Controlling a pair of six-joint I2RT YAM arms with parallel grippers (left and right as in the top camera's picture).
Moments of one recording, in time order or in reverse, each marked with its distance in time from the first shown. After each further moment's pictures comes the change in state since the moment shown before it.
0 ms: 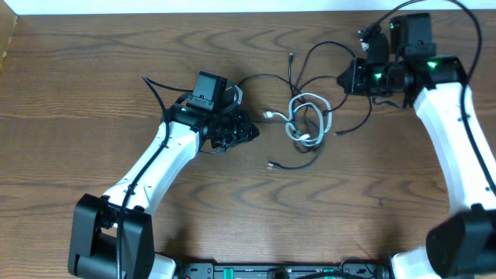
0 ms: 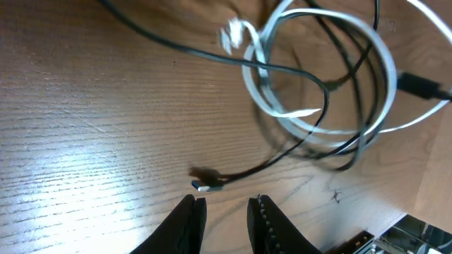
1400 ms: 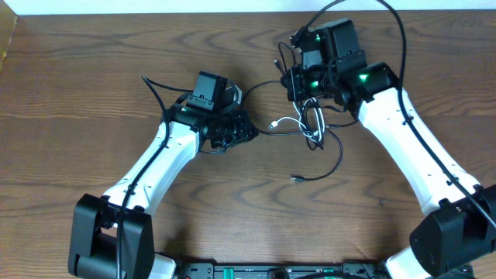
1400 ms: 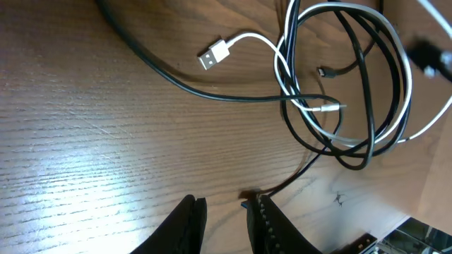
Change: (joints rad) left arm 0.000 0.000 0.000 0.000 -0.011 0.000; right arm 0.306 0.067 0.000 0.233 0.048 -0.030
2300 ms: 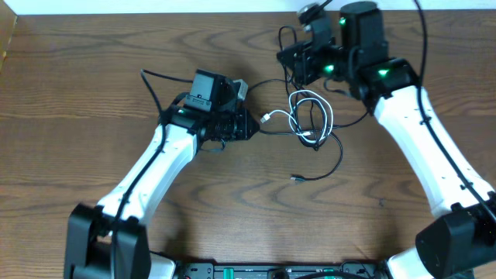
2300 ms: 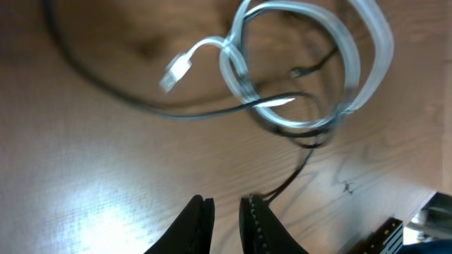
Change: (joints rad) left arm 0.000 -0.050 0.000 0.059 0.020 0.183; right arm -0.093 -0.034 0.018 0.210 -0.243 0.002
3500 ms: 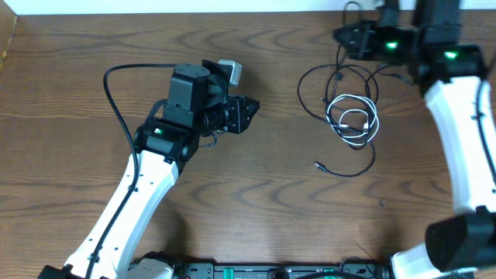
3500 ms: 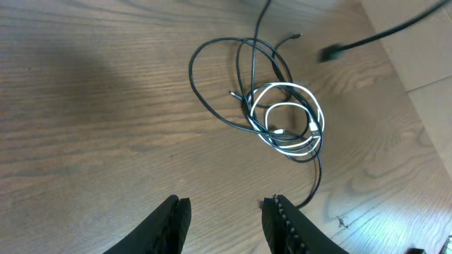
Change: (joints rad) left arm 0.000 -0.217 0.002 0.093 -0.077 0.079; right arm -0.217 0.011 0.127 -0.200 -0.064 0.115
